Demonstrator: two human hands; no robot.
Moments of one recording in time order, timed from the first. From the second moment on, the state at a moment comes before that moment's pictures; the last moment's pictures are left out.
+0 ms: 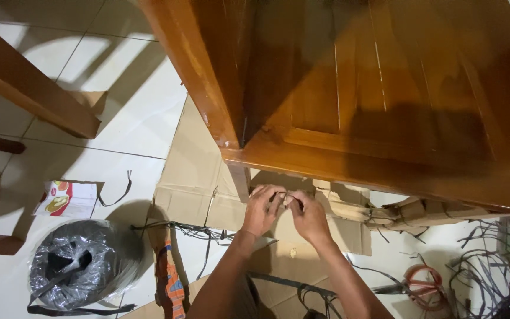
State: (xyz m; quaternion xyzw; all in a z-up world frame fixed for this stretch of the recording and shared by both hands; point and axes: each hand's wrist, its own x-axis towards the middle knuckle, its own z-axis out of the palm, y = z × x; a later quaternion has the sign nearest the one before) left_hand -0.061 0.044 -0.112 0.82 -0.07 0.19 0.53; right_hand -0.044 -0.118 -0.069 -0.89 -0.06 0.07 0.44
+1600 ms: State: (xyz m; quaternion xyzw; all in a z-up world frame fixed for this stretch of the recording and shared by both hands) left_hand -0.007 0.004 -0.068 0.85 0.16 -0.08 0.49; right_hand -0.084 -0.122 -0.037 -0.71 0.17 0.25 0.63
